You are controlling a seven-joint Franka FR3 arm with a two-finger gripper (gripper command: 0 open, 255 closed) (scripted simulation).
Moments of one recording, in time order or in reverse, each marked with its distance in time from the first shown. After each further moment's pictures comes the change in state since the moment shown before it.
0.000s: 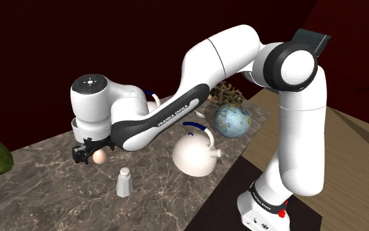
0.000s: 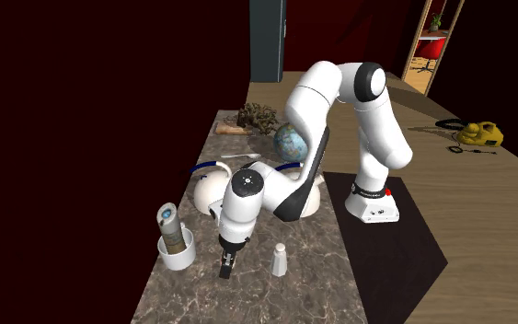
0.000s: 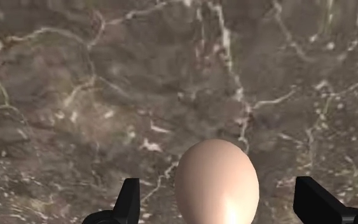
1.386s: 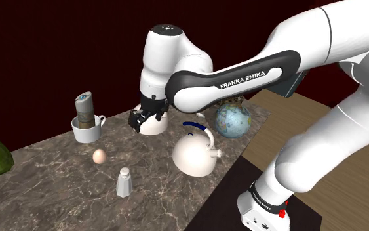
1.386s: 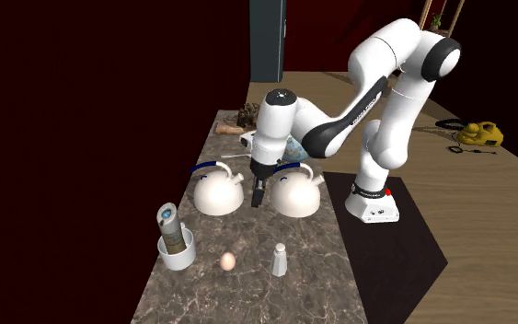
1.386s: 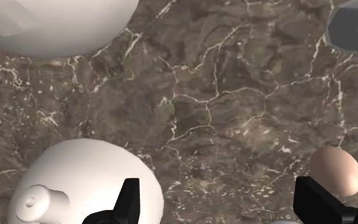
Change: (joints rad) arm -0.214 -0.676 0.010 -0.438 0.525 -0.043 -0.511
